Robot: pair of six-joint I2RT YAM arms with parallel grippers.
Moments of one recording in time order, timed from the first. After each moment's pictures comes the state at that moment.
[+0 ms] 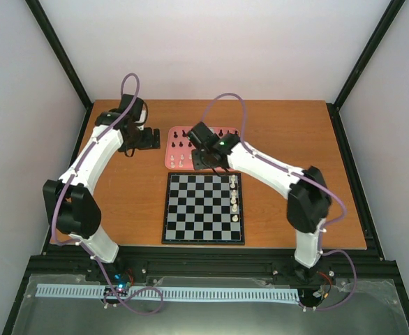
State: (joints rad) left arm -0.22 1.64 1.53 -1.01 -0.04 -0.29; right arm 0.85 1.81 1.57 -0.82 0.21 0.58
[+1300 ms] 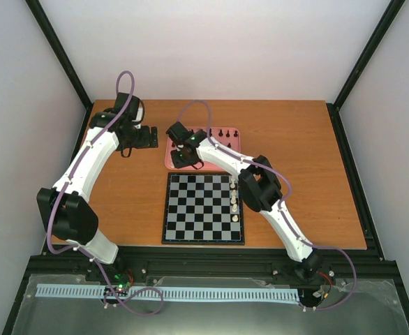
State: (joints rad) left arm -0.22 1.58 1.55 -1.04 -0.04 -0.29; right arm 0.81 2.44 2.18 -0.83 0.02 0.41
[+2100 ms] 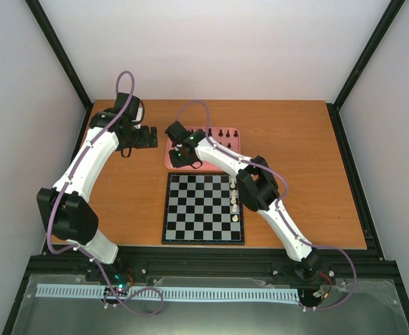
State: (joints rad) left arm -0.22 1.58 1.55 -1.04 -0.06 -0.29; right arm 0.80 2.50 2.24 -0.84 -0.02 0.41
